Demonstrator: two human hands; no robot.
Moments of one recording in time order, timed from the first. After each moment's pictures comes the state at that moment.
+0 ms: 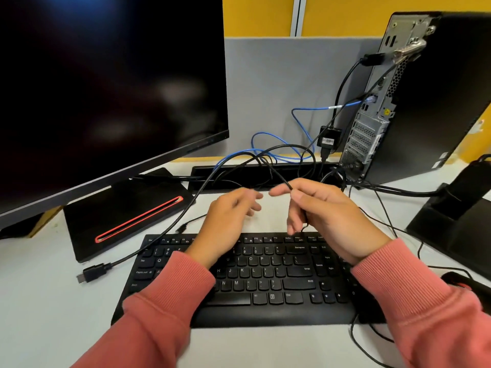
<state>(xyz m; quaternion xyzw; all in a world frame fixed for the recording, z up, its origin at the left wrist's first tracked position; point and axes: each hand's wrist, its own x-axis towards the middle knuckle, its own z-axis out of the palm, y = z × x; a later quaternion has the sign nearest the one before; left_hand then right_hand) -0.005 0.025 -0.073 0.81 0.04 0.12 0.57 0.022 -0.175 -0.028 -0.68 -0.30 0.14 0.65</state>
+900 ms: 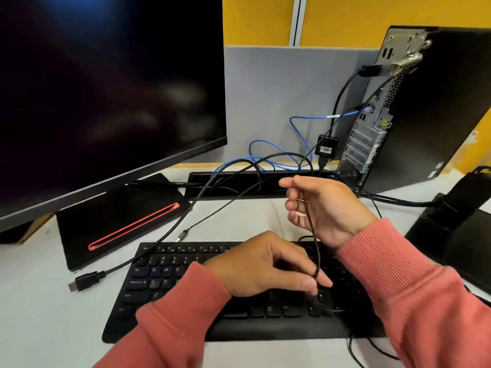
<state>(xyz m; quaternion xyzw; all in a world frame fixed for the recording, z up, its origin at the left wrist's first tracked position) -0.031 -0.009 -0.060 0.75 -0.30 -0.13 0.58 0.048 -0.159 -0.007 -0.59 -0.06 0.25 0.77</state>
